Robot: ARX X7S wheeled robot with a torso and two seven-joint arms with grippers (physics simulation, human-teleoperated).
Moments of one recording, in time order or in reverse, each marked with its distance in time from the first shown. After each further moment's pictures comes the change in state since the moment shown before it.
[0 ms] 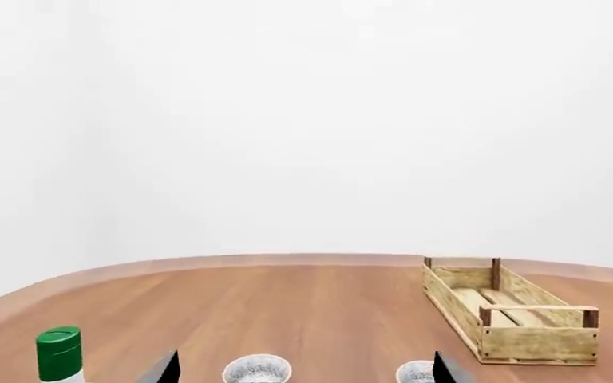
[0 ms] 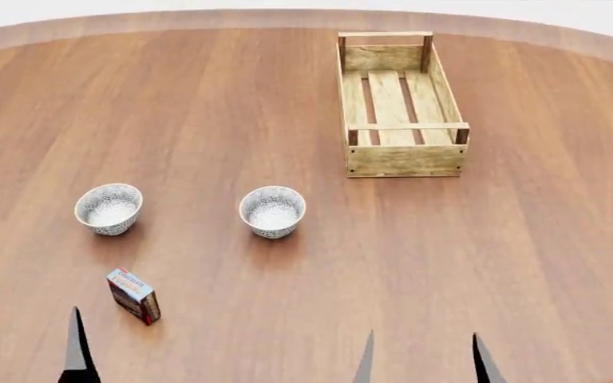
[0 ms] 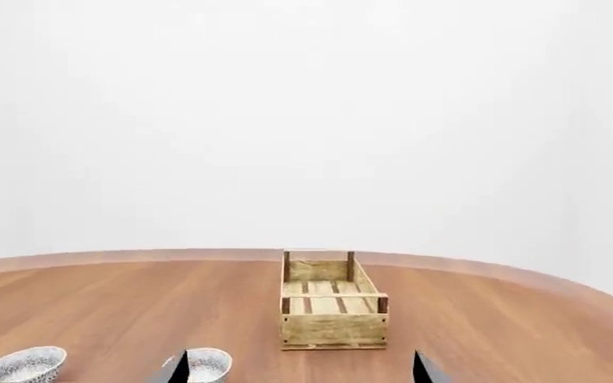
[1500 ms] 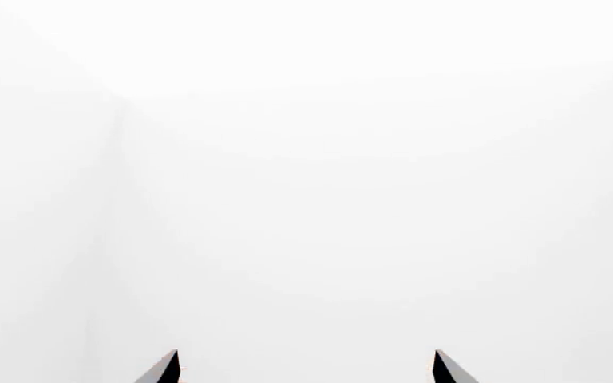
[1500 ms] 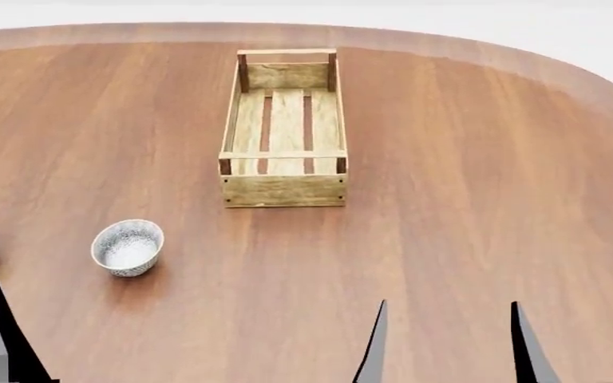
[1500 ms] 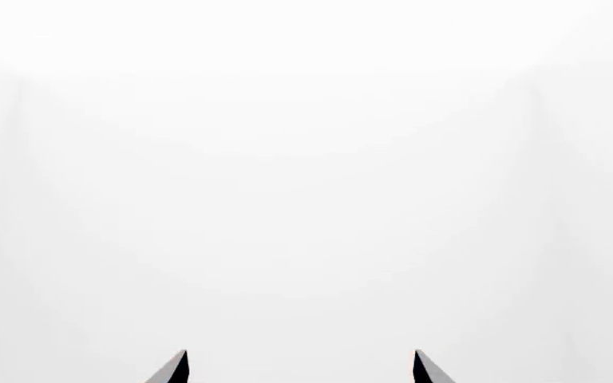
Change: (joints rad) left arm 0.061 -0.065 0.006 0.259 0.065 0.115 -0.120; right arm -0.046 0.071 -0.027 -0.197 -0.015 -0.169 0.071
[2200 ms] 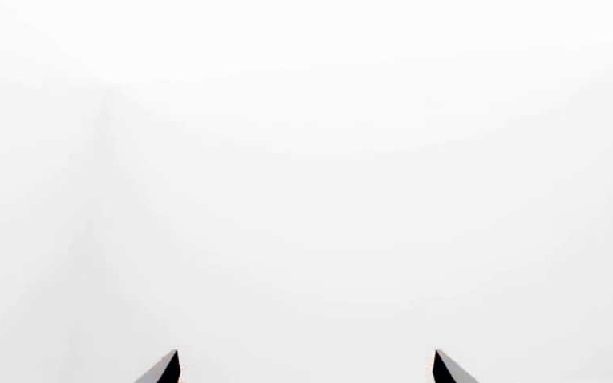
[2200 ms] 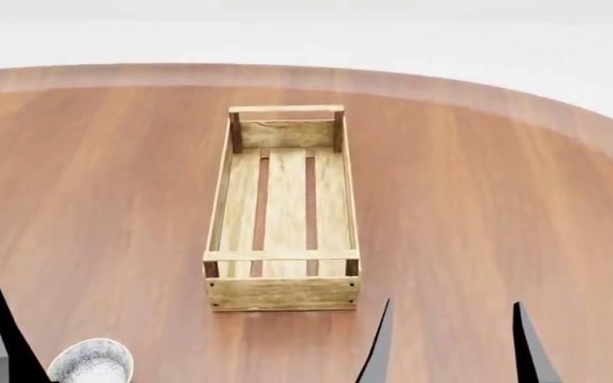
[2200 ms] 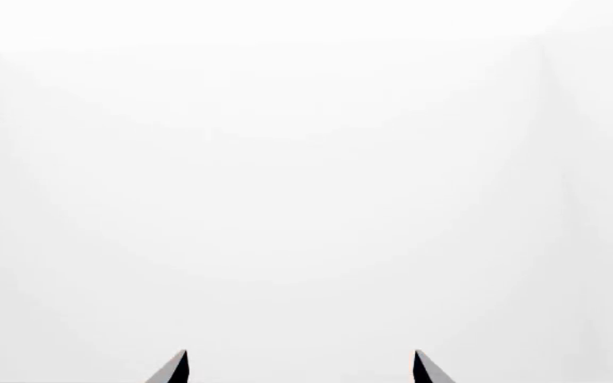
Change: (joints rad) left arm 0.000 -0.021 0.013 -0.017 -0.008 0.012 -0.024; right arm 0.009 0.013 -0.011 0.004 0.031 0.033 0.027
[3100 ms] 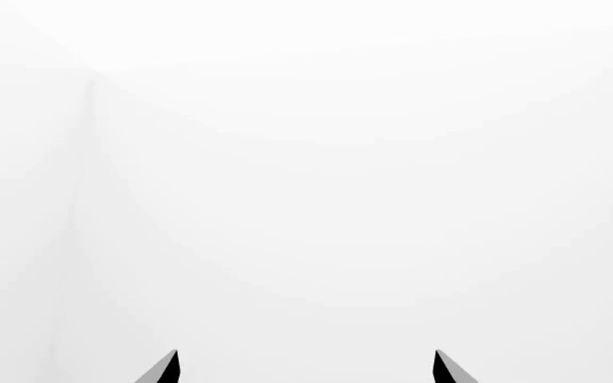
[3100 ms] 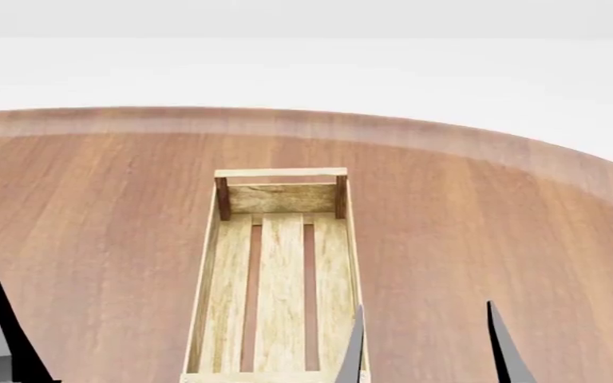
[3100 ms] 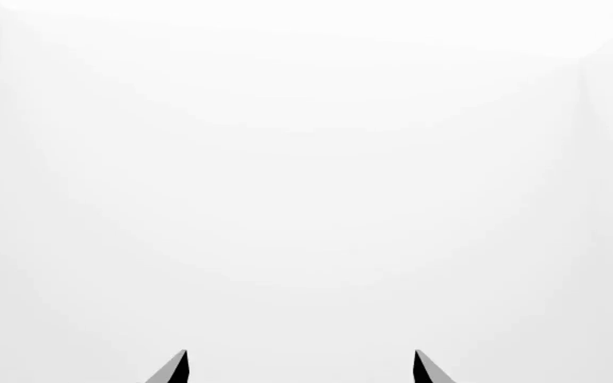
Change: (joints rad) left arm -0.009 -0.020 0.020 -0.006 -0.004 -0.003 -0.026; right arm 0.010 0.025 -0.051 0.009 -0.126 0.005 0.033
